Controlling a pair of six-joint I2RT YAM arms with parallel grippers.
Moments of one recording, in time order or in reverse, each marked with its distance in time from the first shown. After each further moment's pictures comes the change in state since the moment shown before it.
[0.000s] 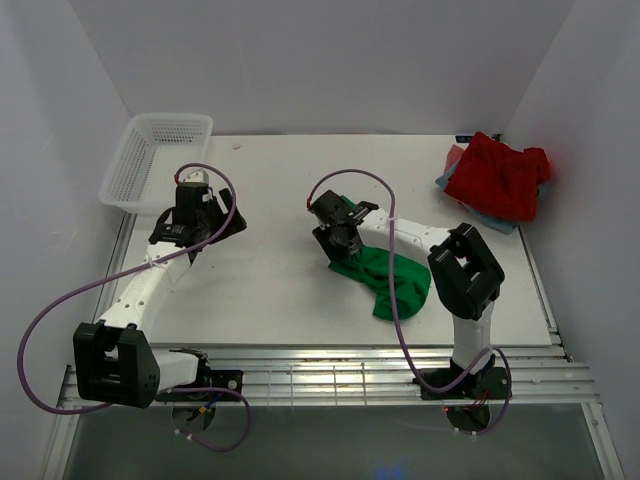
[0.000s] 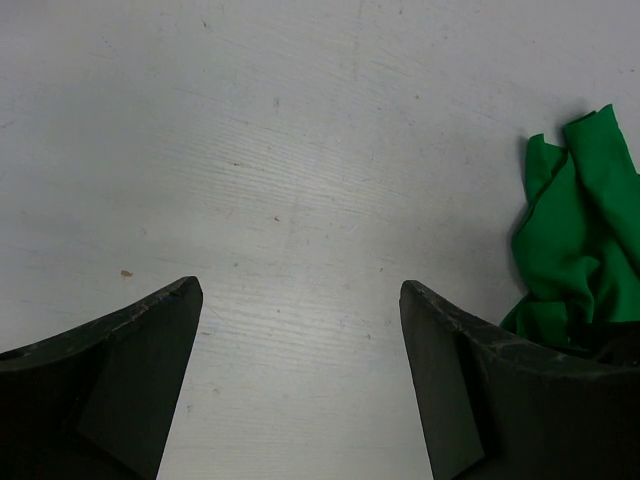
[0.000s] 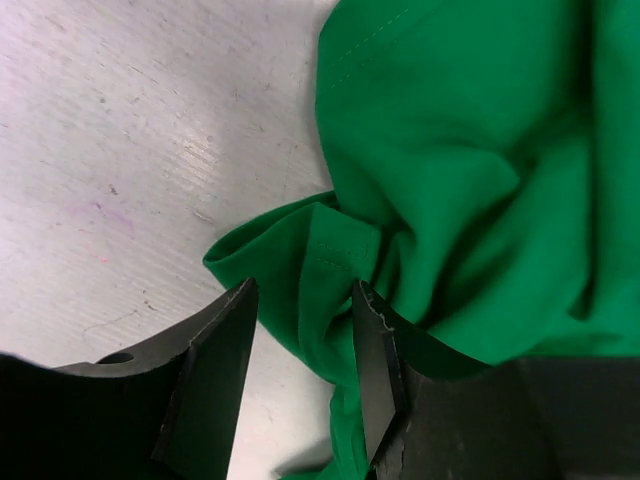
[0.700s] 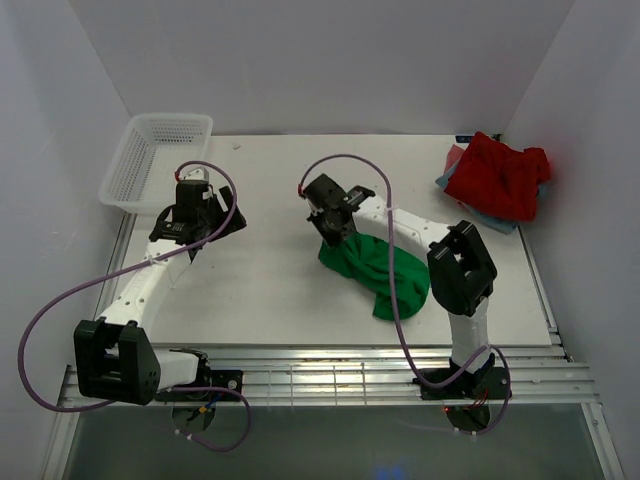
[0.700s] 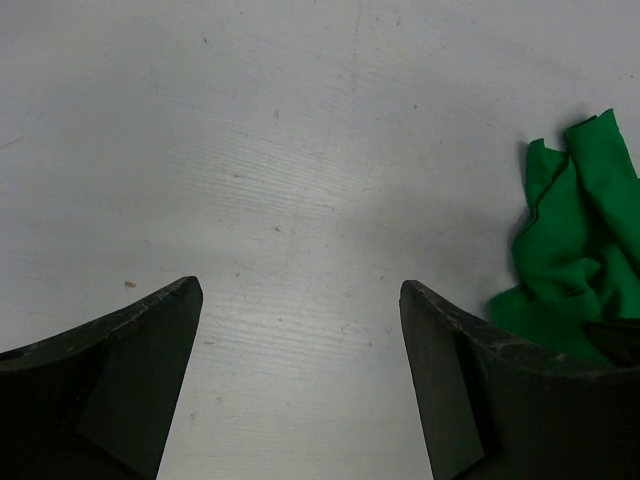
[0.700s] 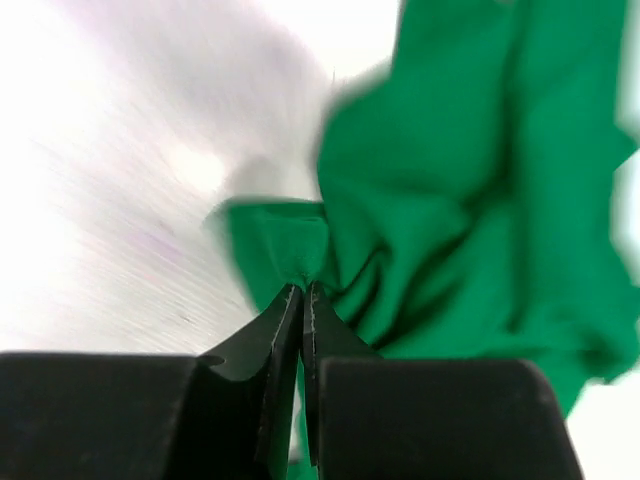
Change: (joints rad) left arm 0.000 0.007 0.010 0.002 -0.007 0.015; right arm 0.000 0.054 0.100 -0.067 -0.019 -0.032
